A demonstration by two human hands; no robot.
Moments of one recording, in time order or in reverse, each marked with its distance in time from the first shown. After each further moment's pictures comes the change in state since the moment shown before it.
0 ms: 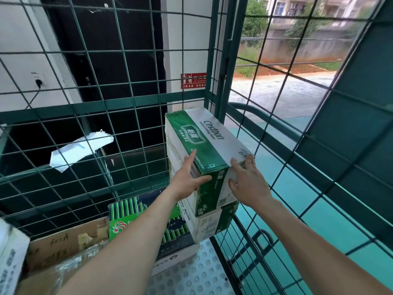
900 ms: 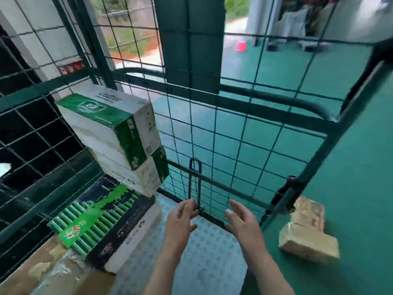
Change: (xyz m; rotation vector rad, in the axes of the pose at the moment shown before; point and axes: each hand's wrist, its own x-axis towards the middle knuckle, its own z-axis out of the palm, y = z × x) left_hand -0.338 -0.027 0.147 -0.184 -0.301 -0.195; right_hand -0.441 -0.034 0.064 1.402 0.381 0.932
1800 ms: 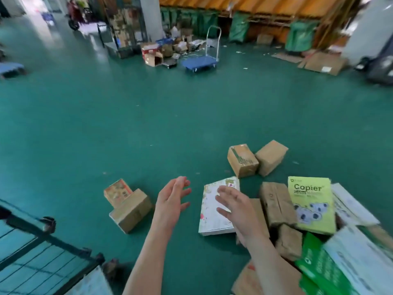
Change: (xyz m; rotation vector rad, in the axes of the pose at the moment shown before) left_hand -0.405 -0.076 0.366 0.269 -1.220 0.098; right_hand -0.442 0.171 -0.365 0.587 1.167 -0.079
